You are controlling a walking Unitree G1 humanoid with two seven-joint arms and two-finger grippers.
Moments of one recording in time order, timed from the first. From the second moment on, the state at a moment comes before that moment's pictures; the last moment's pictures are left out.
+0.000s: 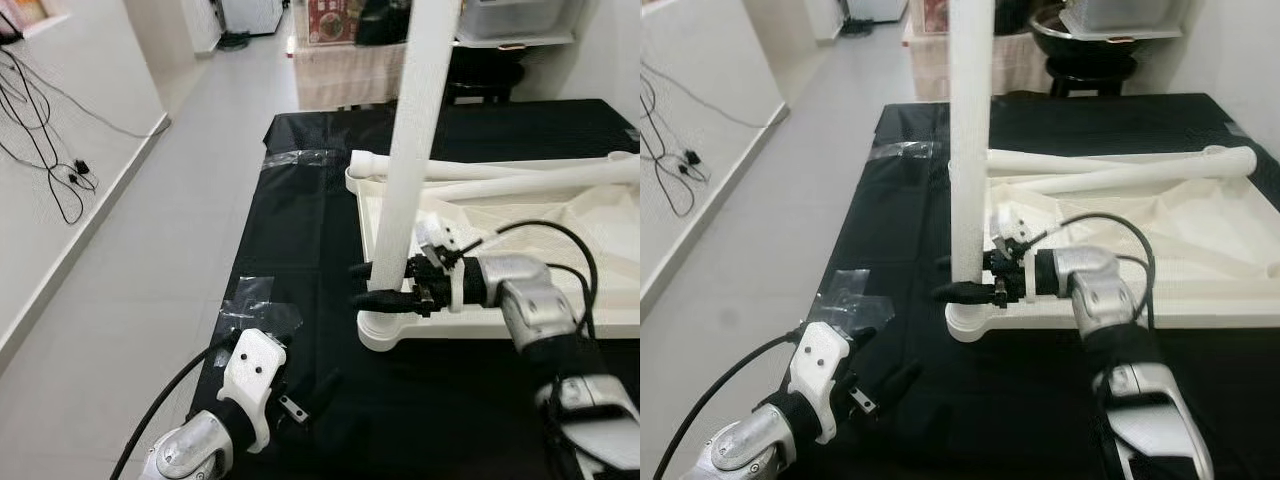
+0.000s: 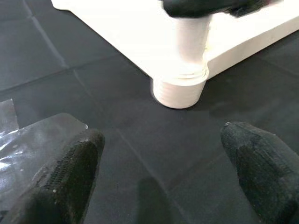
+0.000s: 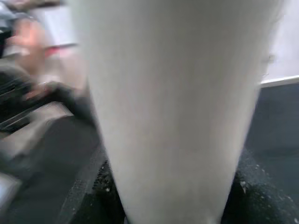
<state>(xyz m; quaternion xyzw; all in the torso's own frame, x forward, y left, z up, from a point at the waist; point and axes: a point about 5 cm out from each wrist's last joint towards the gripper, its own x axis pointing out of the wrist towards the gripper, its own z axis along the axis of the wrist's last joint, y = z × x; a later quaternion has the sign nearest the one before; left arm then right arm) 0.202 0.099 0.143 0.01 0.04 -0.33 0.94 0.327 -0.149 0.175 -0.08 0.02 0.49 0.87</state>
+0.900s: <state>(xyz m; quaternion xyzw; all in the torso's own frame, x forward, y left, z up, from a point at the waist) 0.206 0.100 0.140 0.01 0.04 -0.34 0.94 0.313 -0.105 0.206 -0.12 0.01 0.60 0.79</state>
